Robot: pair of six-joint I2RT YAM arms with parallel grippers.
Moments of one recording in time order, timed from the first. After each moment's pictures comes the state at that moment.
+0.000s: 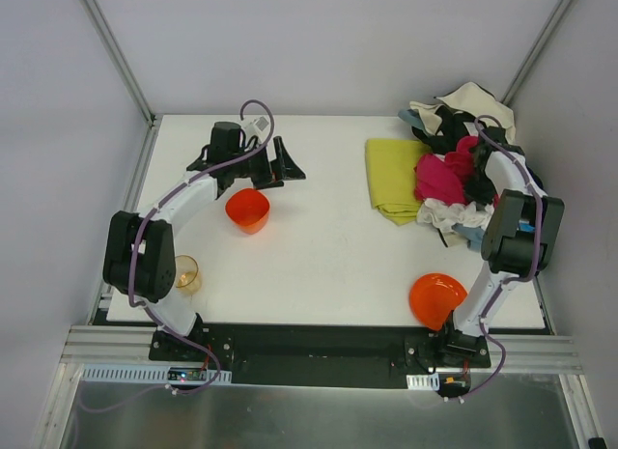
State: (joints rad) left arm -0.27 1.65 1.19 -0.15 0.70 -0.62; right arm -0.18 1.91 1.48 -0.84 0.34 0.47
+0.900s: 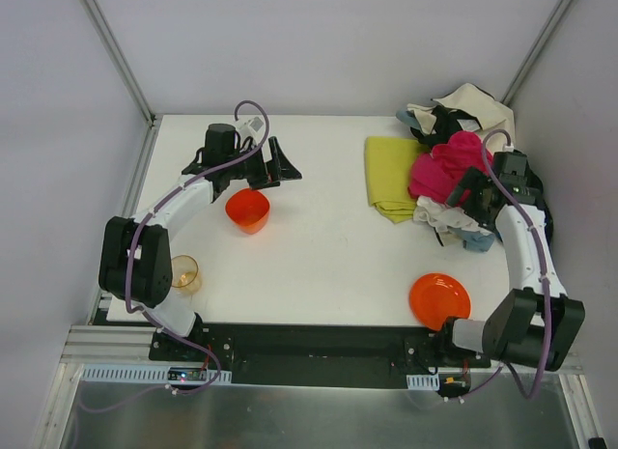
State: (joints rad) left arm -0.25 1.61 1.14 -0.12 0.70 -0.62; right arm -0.17 1.30 1.09 -0.77 0.04 0.38
